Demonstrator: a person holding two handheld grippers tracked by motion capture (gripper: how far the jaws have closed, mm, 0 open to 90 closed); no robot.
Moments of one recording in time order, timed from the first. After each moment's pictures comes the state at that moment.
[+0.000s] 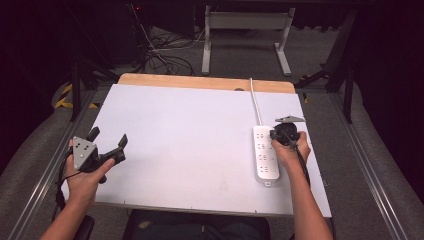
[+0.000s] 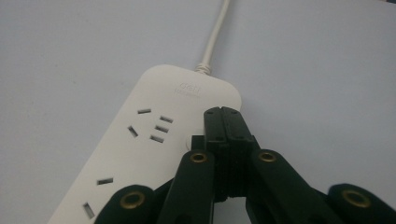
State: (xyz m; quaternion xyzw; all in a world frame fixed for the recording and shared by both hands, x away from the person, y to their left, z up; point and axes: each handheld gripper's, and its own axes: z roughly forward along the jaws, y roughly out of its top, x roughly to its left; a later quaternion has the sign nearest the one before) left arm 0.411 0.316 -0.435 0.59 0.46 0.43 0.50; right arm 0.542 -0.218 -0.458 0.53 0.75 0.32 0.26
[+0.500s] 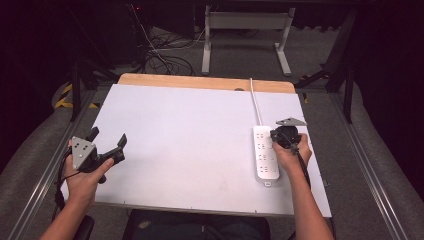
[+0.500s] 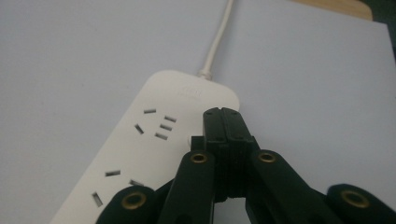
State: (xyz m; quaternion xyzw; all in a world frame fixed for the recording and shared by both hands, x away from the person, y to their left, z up) left arm 0.410 0.317 -0.434 0.59 0.46 0.43 0.50; right arm 0.531 -0.220 -0.455 0.51 0.74 0.33 0.28
